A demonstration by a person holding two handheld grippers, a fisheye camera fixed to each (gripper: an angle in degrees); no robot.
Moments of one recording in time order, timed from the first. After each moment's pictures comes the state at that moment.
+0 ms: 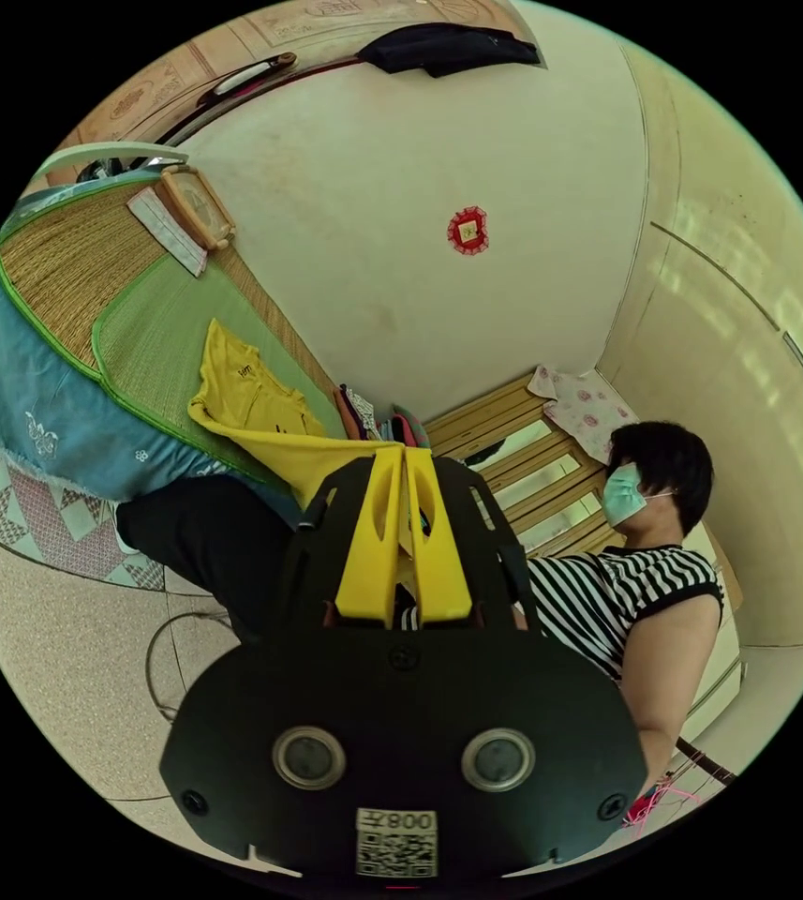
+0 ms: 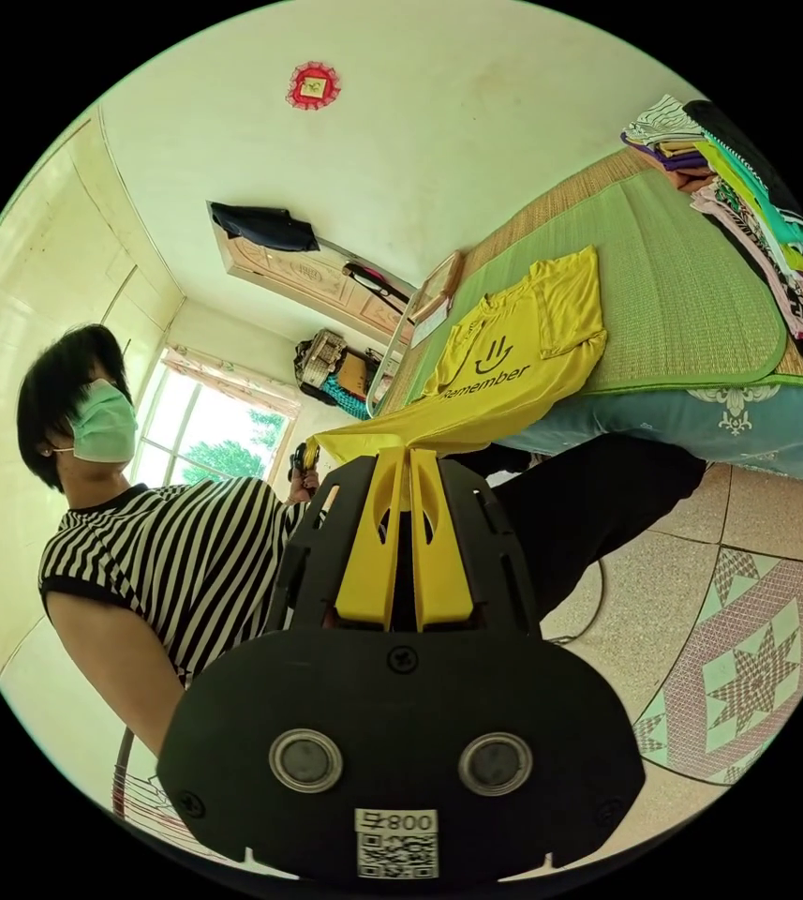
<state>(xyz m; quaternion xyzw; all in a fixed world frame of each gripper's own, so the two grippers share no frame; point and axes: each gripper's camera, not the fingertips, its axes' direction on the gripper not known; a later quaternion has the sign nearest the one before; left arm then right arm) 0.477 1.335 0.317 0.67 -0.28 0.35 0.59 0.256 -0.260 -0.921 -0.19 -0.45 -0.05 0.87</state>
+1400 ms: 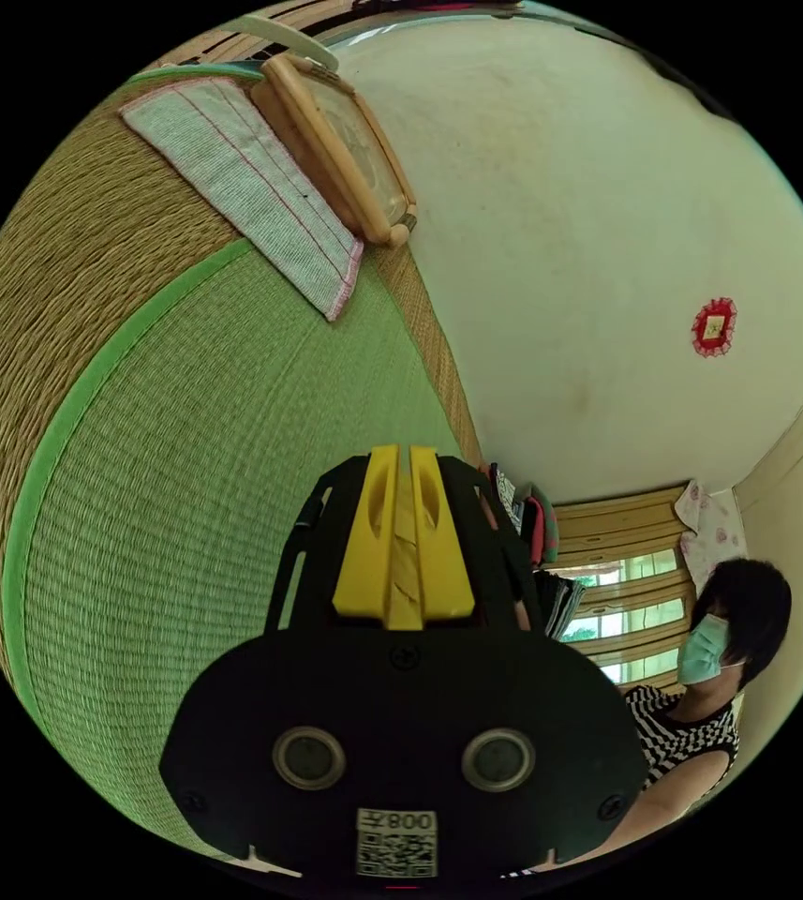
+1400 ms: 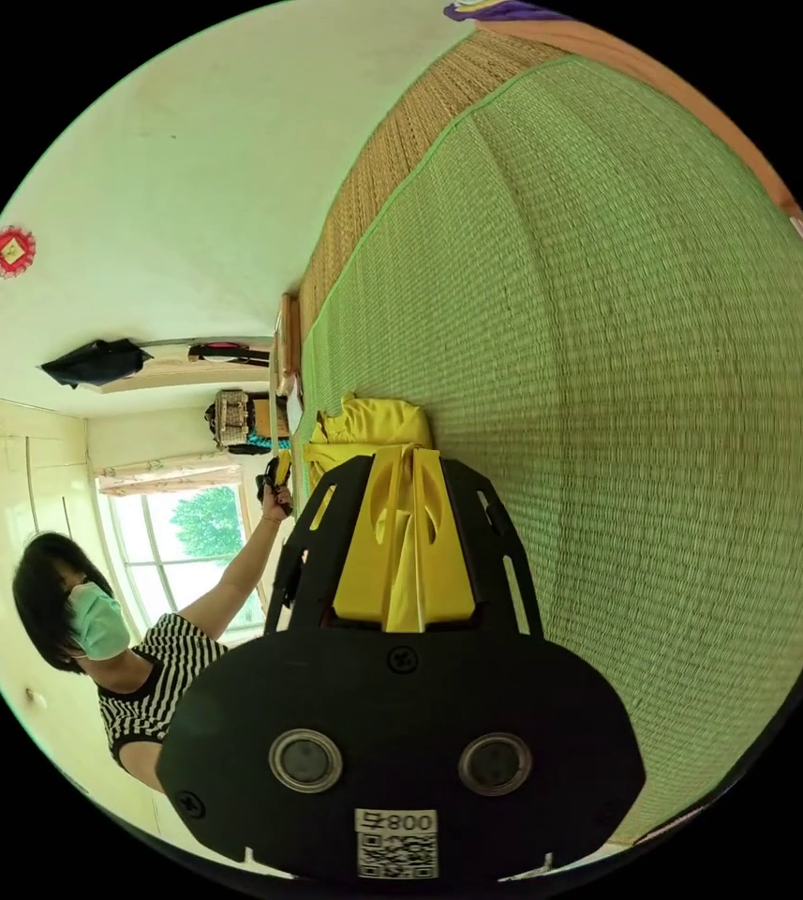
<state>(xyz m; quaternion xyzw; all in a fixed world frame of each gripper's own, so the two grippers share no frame) 0.691 0.835 -0.327 0.75 -0.27 0.14 0.59 0.023 -0.633 -0.282 -0.34 -0.36 0.08 0.87</state>
